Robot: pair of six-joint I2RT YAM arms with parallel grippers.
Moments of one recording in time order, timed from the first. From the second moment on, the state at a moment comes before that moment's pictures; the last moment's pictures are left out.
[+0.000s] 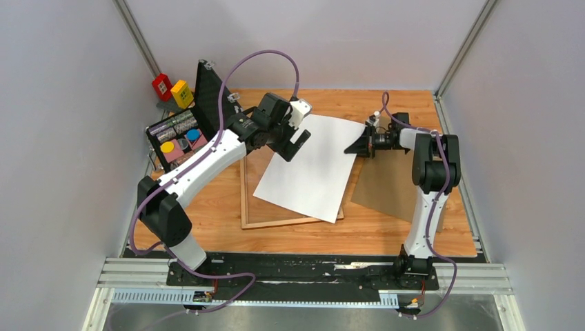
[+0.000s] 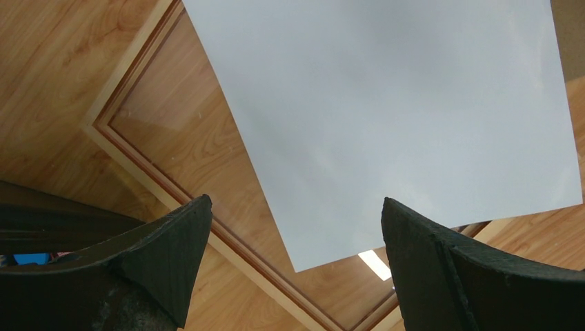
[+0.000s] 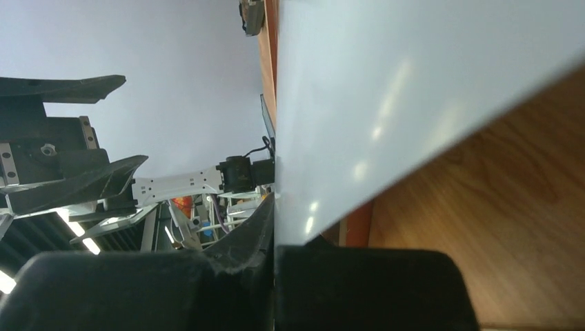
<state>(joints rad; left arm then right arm) -0.68 1.64 1.59 -0.76 -0.05 0.14 -0.06 2.21 1.42 -0.32 -1.32 0.42</state>
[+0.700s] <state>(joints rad) -0.68 1.63 1.57 -0.76 -0.05 0.15 -0.08 2.29 1.83 -0.89 -1.21 0.04</state>
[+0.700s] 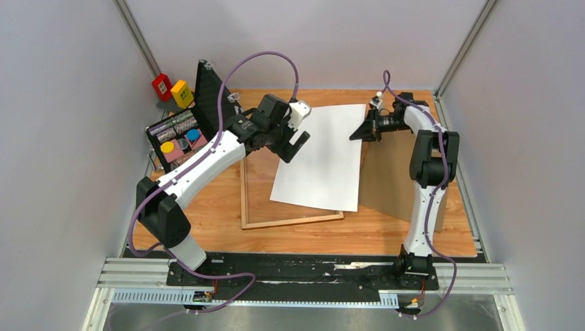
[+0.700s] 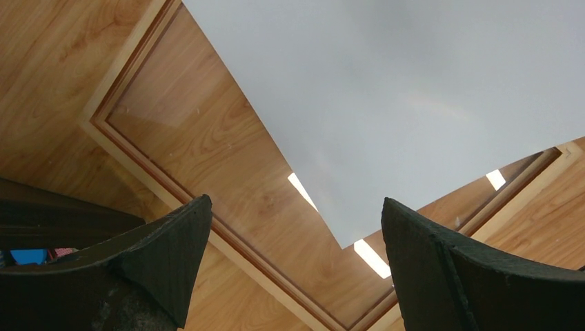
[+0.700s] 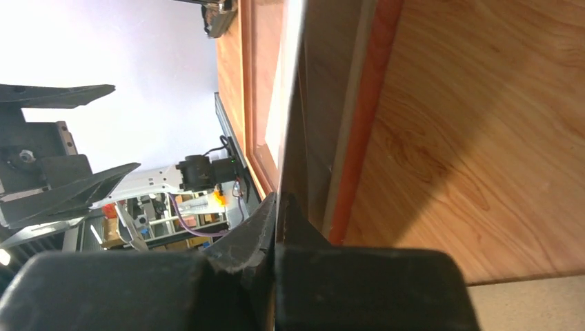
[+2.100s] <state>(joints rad) -0.68 1.61 1.55 -0.74 -0.05 0.15 0.11 2.53 2.10 -1.15 -1.11 -0.12</state>
